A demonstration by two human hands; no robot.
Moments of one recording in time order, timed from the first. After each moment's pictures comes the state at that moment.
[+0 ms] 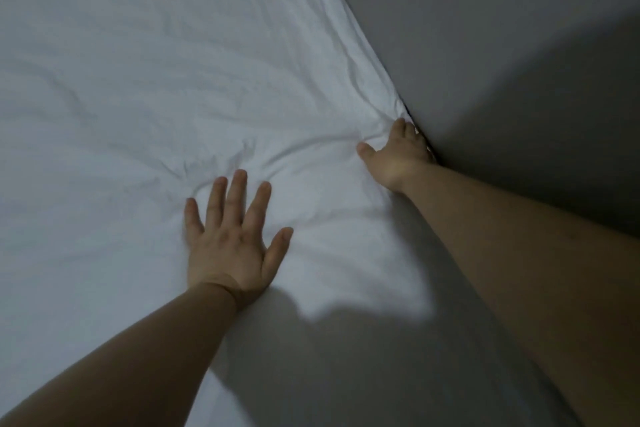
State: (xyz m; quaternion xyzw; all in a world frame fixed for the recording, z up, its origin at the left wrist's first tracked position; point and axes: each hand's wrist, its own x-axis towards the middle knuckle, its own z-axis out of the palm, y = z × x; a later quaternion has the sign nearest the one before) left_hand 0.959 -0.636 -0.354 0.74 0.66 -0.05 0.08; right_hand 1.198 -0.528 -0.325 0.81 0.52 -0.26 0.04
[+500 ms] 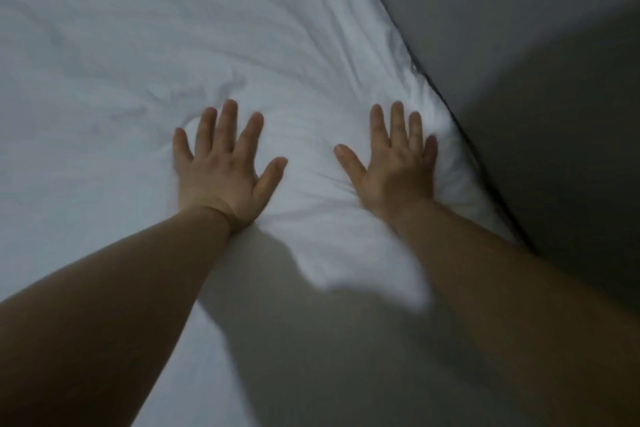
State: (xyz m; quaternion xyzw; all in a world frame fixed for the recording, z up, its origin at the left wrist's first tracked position) left_hand 0.959 -0.639 -0.356 0.74 0.67 -0.04 0.07; right_hand 1.177 -0.655 -0.346 0.77 0.62 -0.14 0.02
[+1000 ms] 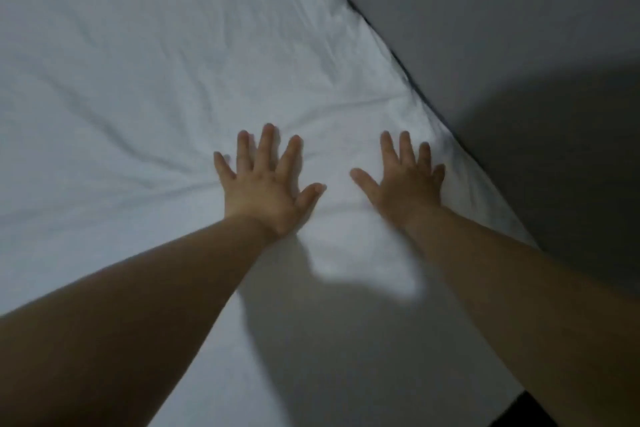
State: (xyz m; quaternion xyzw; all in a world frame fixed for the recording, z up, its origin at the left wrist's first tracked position) left_hand 0.994 -0.820 -0.309 0.79 0.59 -0.10 0.14; right_hand 1.199 -0.857 -0.313 0.83 0.52 -0.19 0.06
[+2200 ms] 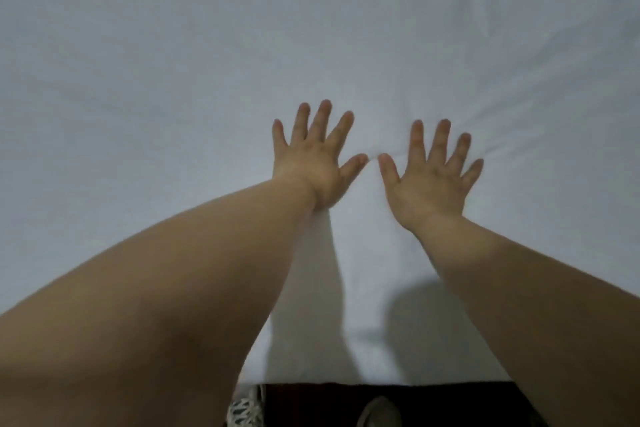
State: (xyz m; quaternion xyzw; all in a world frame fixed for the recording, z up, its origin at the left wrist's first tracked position) left_hand 0.749 -1.028 -0.330 0.66 0.73 -0.08 0.15; right_hand 0.912 -1.014 -0.343 0.71 0.69 -0.13 0.09
